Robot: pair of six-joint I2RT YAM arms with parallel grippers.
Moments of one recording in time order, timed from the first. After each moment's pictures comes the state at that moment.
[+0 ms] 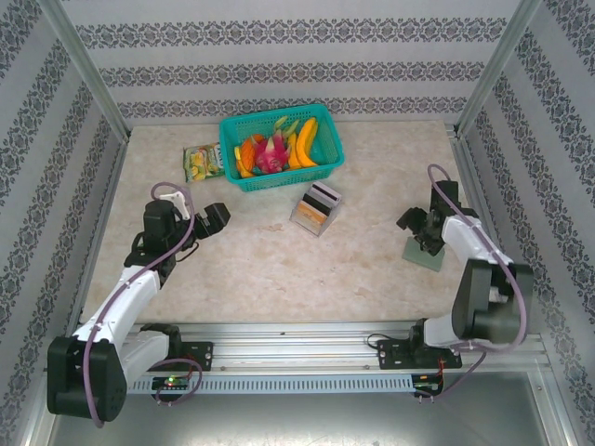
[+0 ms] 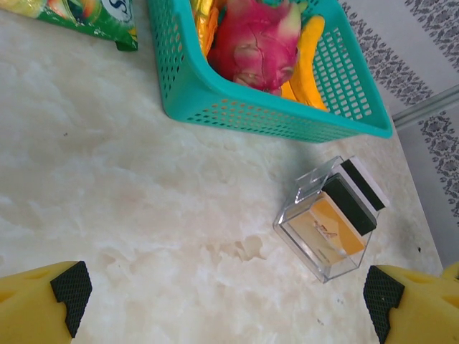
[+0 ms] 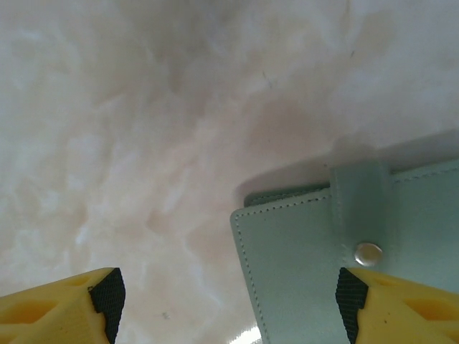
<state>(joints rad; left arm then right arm) -0.06 1.01 0.54 -0.05 0.35 -0.57 -0.16 1.46 0.84 -0.59 -0.13 0.64</state>
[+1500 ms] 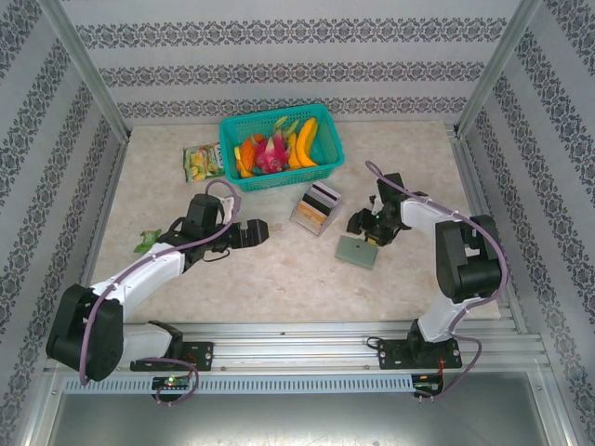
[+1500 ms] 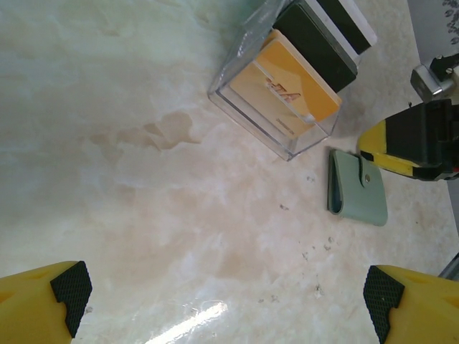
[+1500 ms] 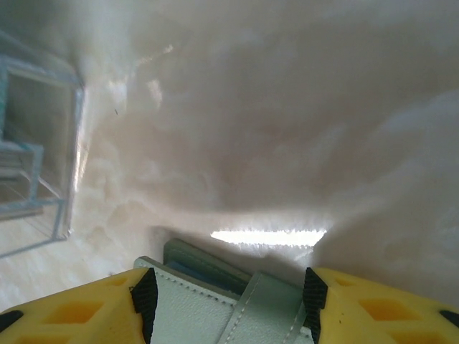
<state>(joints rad) -0.35 1.26 0.68 -0.17 0.41 -0.54 0.16 1.71 0.96 -0.56 -0.39 0.50</state>
